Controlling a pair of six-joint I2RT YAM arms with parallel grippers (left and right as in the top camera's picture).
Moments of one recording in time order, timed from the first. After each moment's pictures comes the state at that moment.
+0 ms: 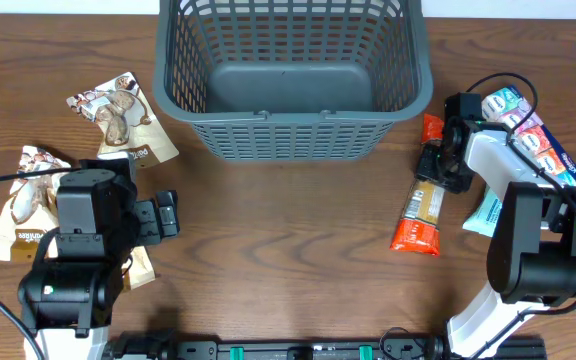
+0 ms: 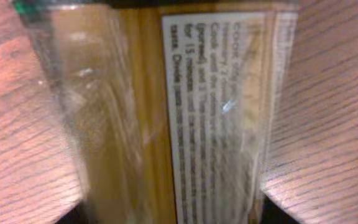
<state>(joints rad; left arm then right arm) -0.04 0.84 0.94 -0.98 -0.06 -0.14 -0.07 1.90 1.14 -0.69 0.04 0.34</state>
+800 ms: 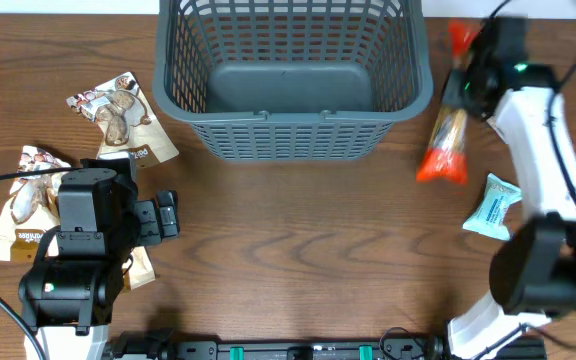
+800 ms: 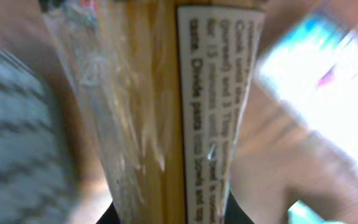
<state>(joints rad) -0.04 0.85 0.94 -0.99 -0.06 -0.14 -0.07 1.81 1.65 -0.84 0.08 0.22</state>
